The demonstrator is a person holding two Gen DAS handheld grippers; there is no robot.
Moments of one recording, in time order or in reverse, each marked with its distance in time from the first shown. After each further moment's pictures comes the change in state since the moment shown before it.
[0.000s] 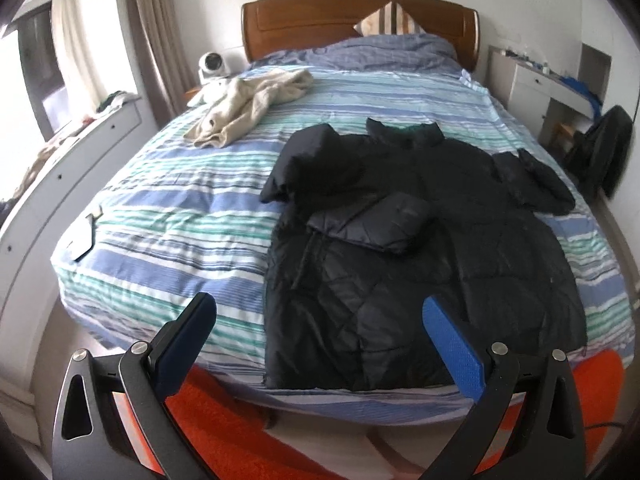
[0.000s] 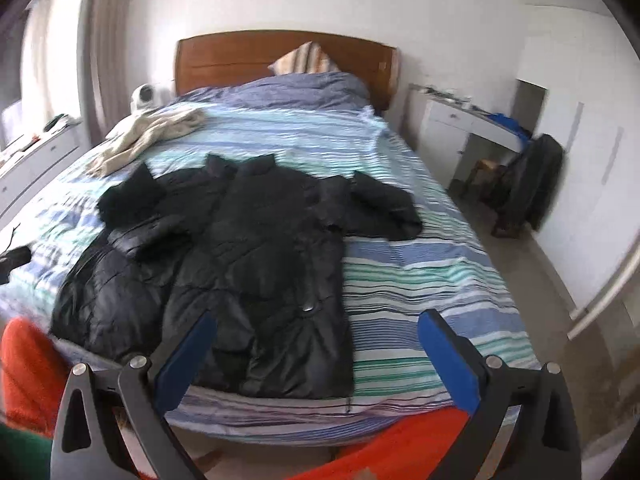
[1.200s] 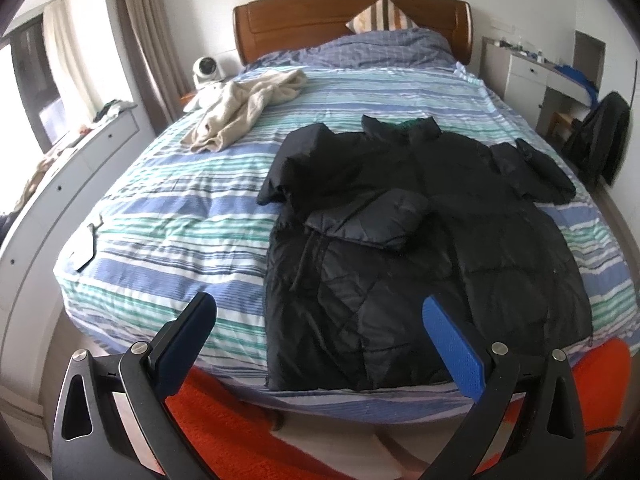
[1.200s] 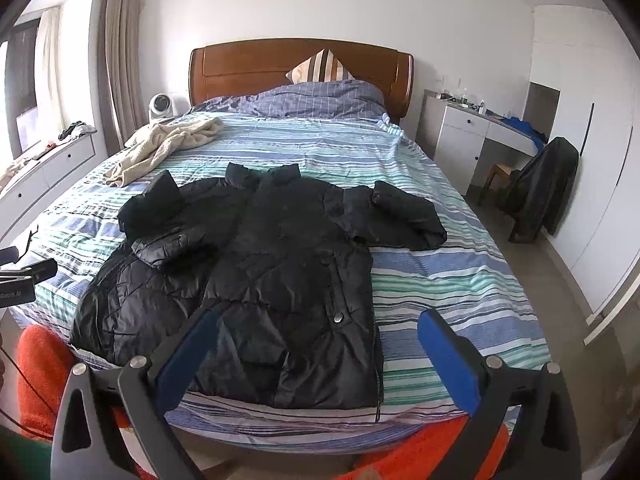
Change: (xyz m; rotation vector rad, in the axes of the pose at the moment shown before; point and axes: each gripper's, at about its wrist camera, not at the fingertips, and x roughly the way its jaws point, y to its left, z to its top) left arm 0.004 -0.006 0.000 0.042 0.007 0.007; right arm -0.001 0.025 0.005 -0.052 -0.017 0.074
